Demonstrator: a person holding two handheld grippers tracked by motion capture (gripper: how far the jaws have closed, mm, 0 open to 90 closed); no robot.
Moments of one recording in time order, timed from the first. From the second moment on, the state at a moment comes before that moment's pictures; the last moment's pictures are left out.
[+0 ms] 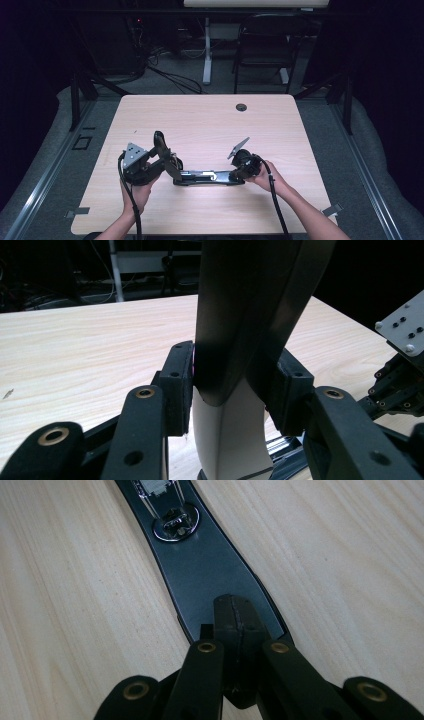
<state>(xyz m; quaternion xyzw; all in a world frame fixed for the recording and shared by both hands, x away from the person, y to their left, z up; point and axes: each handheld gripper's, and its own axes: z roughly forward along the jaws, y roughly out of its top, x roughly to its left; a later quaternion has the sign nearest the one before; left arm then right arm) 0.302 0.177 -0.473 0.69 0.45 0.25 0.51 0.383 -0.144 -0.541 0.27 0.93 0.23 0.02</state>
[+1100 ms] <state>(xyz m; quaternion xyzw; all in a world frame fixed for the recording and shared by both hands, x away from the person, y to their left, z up) 0.303 0.152 -0.472 0.71 0.43 0.27 0.49 0.384 -0.144 -0.541 0.27 0.93 0.23 0.02</state>
